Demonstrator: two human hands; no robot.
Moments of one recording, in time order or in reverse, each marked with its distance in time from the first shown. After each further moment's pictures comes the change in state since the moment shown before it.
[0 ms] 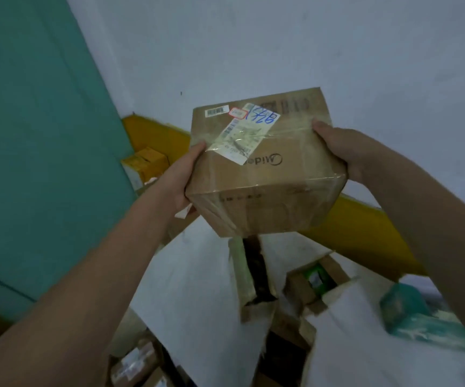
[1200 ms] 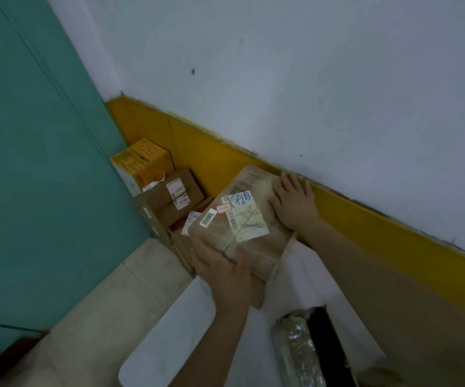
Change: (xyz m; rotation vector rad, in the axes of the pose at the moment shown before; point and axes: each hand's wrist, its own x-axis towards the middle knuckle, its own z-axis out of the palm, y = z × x) left_hand 0.220 -0.136 -0.083 0.491 0.621 0.177; right_hand 0.343 0.153 0.227 -1.266 -0.065 -0.291
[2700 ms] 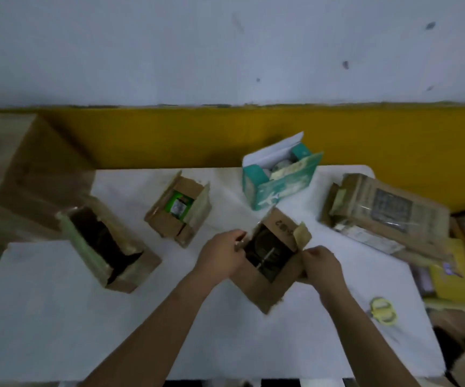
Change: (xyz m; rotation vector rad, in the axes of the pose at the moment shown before) left_hand -0.444 -0.063 0.135 0.722 -1.275 0.635; right_hand -0.681 0.239 0.066 1.159 0.264 1.365
